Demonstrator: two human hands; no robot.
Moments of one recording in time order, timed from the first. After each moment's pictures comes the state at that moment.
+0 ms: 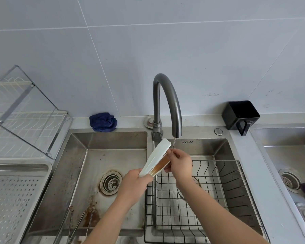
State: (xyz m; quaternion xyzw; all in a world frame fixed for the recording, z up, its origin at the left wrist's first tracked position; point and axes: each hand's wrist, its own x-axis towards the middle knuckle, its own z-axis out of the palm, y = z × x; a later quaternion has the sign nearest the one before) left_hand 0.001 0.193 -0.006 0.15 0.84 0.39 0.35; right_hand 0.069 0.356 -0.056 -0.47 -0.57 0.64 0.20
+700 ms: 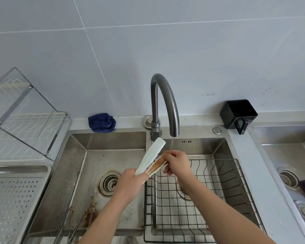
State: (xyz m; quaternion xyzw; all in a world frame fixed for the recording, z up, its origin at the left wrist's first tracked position) left_hand -0.005 0.190 -0.003 0.13 0.84 0.39 0.36; right_hand 0.072 0.364 -0.056 -0.43 -0.58 0.69 0.10
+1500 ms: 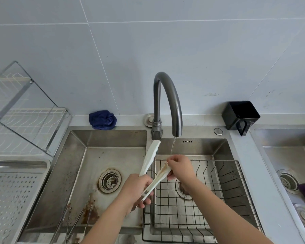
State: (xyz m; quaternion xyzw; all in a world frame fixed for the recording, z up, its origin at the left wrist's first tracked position) left_hand 0.005 0.194 -0.018 0.01 0.74 0.42 0.52; right_hand 0.084 0.369 -0.069 -0.45 -0.64 0.62 0.04
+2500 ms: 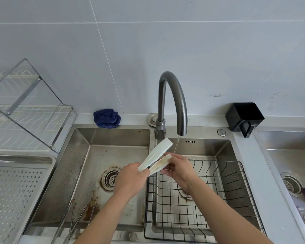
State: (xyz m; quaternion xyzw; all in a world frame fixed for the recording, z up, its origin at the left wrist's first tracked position) left_hand -0.012 0.190 -0.012 0.20 0.90 0.27 0.27; right_hand 0.075 0.358 -0.063 -0.40 -0.40 0.82 0.07
